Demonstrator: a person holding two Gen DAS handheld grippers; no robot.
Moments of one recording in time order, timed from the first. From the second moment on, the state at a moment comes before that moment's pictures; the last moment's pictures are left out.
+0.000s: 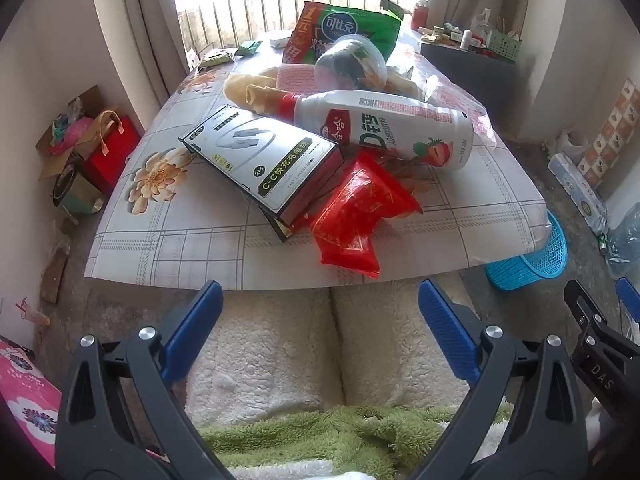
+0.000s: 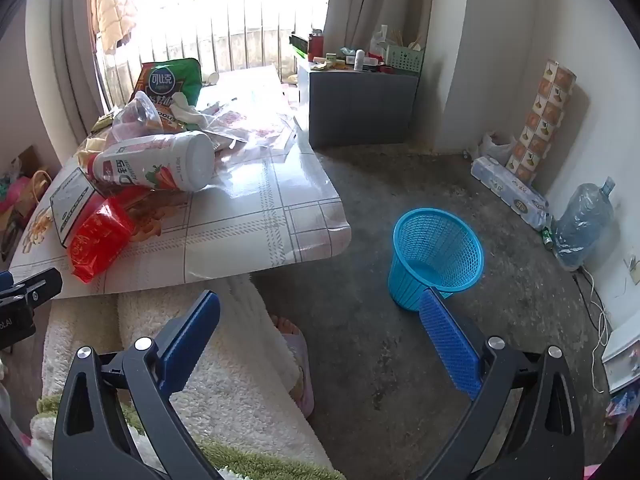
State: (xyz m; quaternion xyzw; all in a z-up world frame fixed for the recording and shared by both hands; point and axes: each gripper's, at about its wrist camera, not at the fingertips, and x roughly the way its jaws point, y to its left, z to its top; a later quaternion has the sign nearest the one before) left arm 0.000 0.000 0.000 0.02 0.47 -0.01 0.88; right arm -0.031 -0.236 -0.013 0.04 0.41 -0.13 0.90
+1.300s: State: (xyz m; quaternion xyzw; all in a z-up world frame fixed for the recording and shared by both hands) left arm -0.005 0.000 0.004 0.02 0.46 -0.01 0.89; right arm -0.035 -0.240 -0.006 0.04 0.40 -0.13 0.91
